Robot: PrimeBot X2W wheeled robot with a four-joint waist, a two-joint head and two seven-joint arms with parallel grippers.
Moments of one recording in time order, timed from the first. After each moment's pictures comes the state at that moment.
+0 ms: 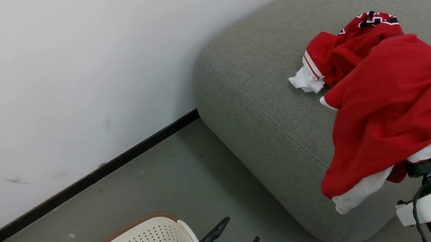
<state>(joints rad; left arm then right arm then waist) -0.06 0.07 -0.56 0.11 -0.11 -0.13 -0.26 0.00 -0.09 -0.07 -0.18 -0.07 0.13 -0.25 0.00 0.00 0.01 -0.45</state>
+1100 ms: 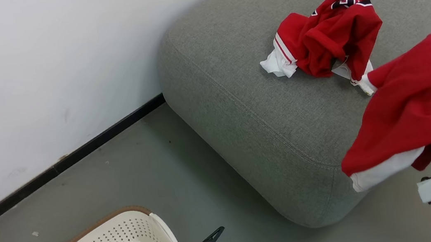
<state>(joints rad) -0.08 0.13 -0.60 0.13 -0.08 -0.13 -0.26 -0.06 -0.05 -0.22 -0.03 0.07 0.13 -0.25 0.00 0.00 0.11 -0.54</state>
